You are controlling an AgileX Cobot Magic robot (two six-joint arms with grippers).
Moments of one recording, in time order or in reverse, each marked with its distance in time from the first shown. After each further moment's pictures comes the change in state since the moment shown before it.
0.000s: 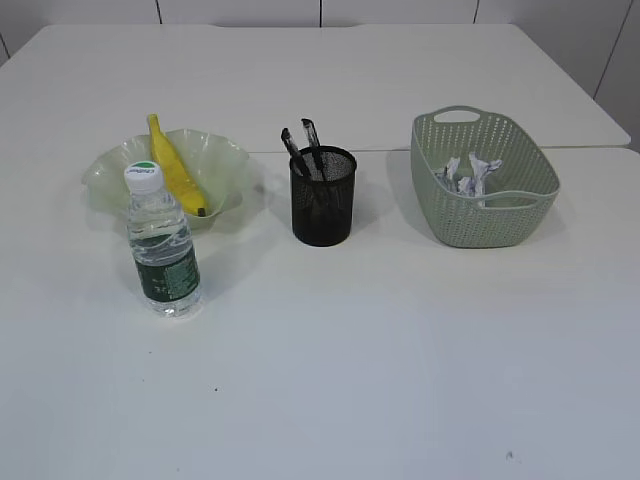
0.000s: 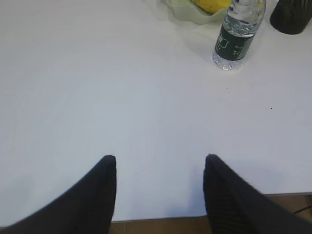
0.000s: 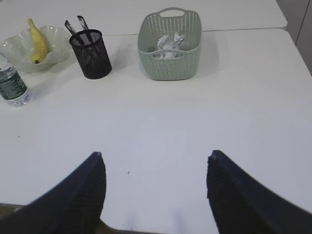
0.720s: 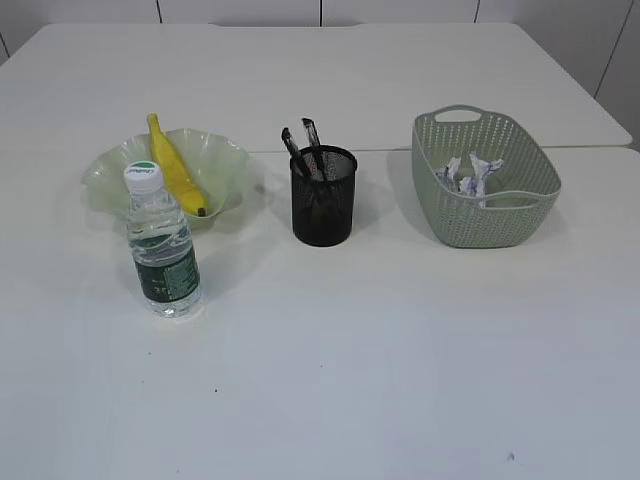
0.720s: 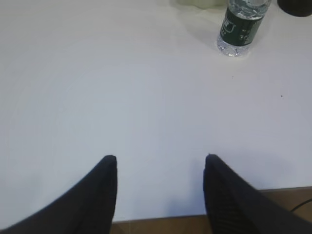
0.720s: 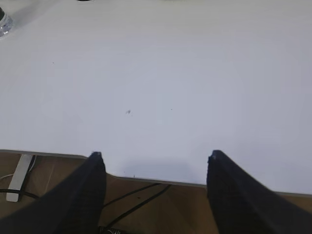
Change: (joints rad) left arm 0.000 -0.011 0.070 0.002 -0.026 0.028; right arm 0.000 -0.010 0.242 0.048 0.000 -0.002
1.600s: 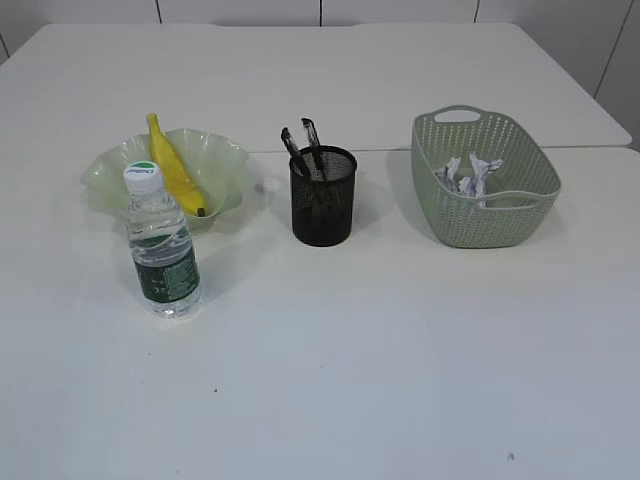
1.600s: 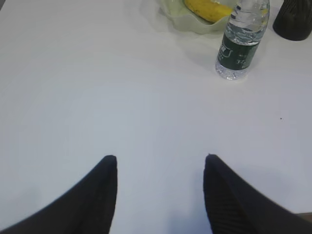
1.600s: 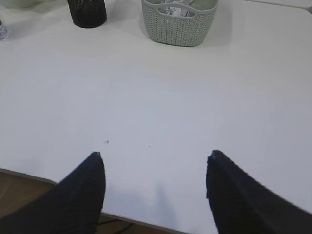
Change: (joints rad) left arm 0.000 0.000 0.040 0.002 -0.122 0.002; right arm 0.000 0.000 -0.009 -0.039 -0.115 -0.182
